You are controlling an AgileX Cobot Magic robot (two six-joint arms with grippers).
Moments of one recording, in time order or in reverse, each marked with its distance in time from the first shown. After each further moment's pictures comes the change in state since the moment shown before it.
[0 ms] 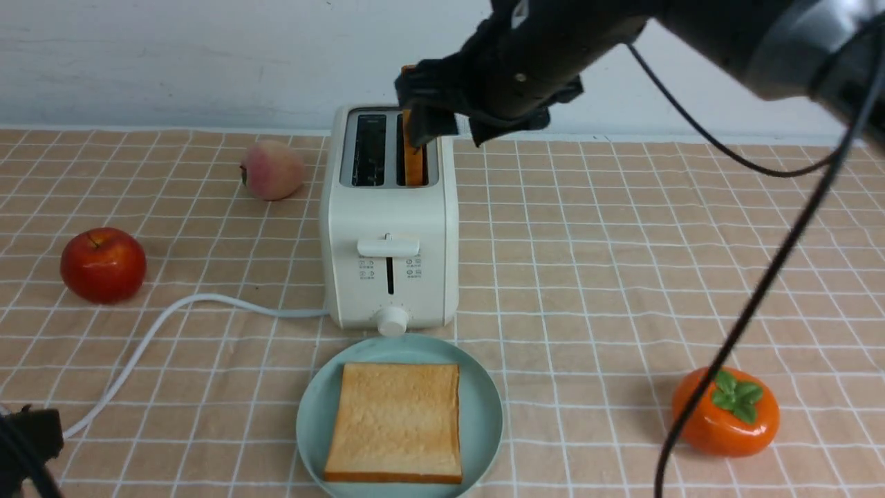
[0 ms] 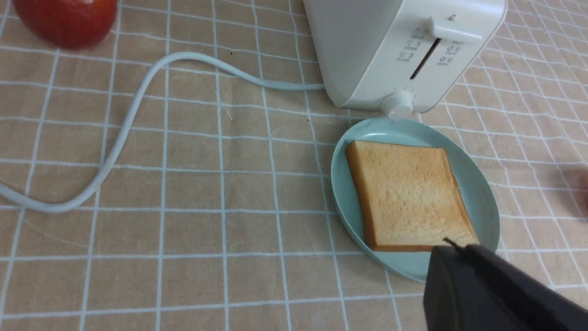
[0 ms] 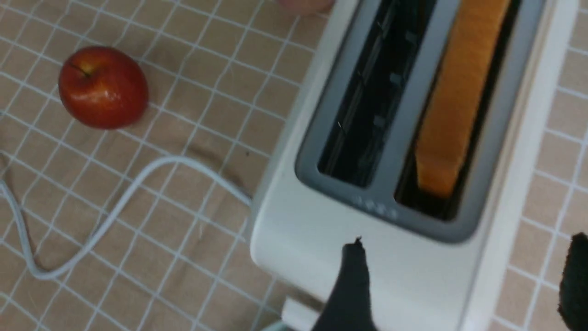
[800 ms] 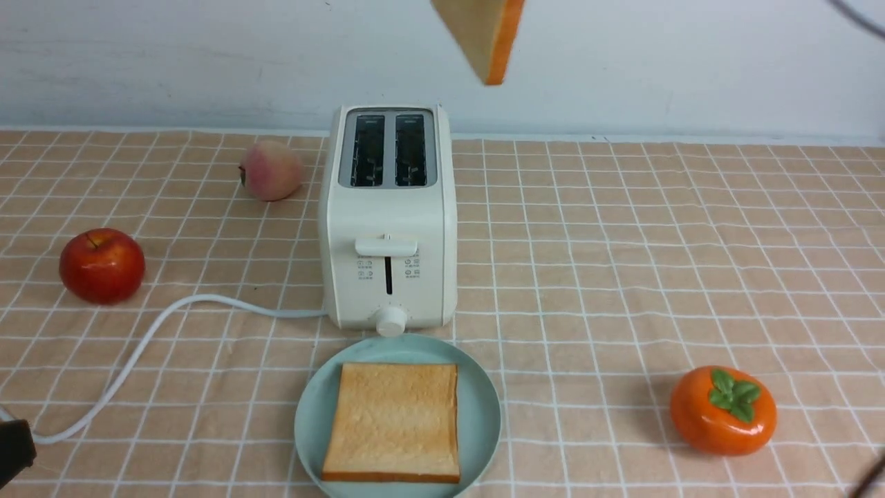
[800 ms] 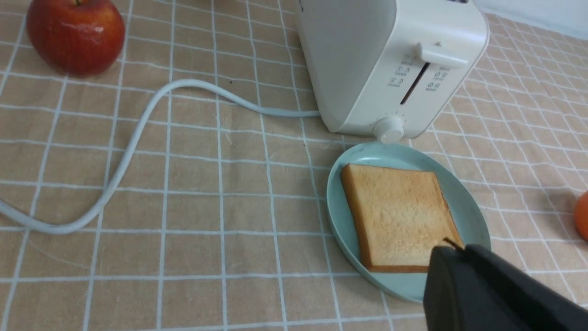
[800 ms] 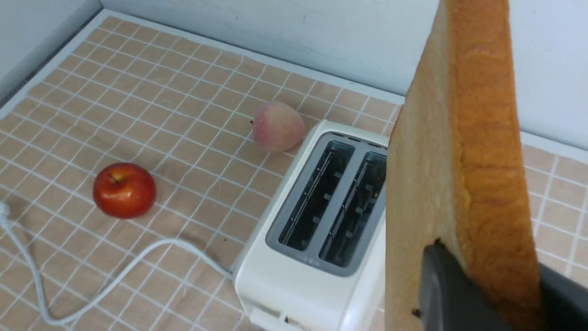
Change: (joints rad) right arm 0.000 -0.242 -0.222 -0.148 0.239 -0.027; left arm 0.000 -0.088 0.032 0.026 -0.047 -0.006
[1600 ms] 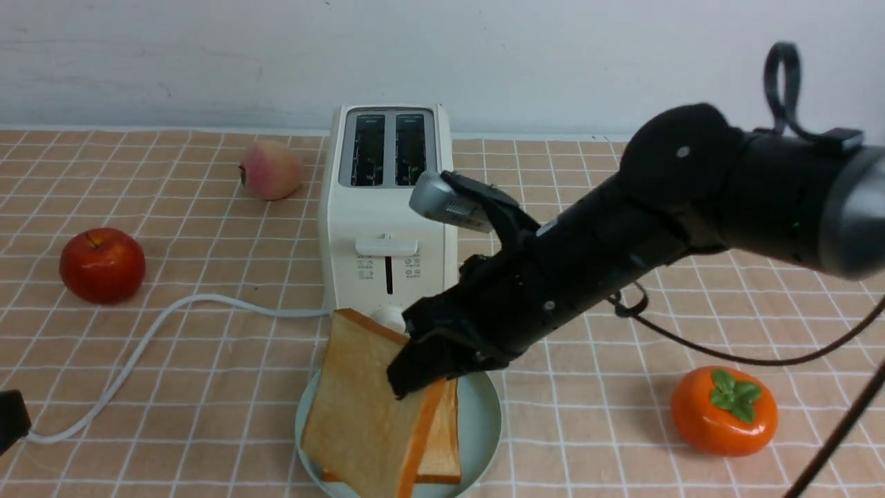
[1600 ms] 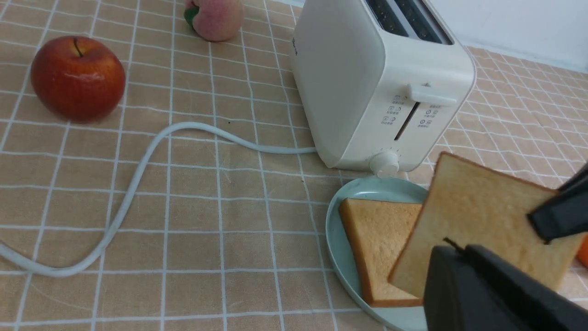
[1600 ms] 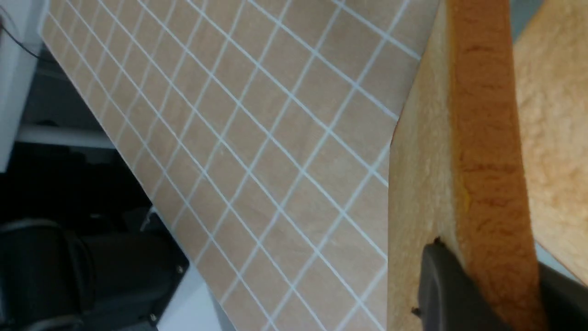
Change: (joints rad) right arm -0.001 -0.042 1.091 0.936 -0.339 -0.585; left arm 0.000 0.003 0.000 0.026 -0.053 0.000
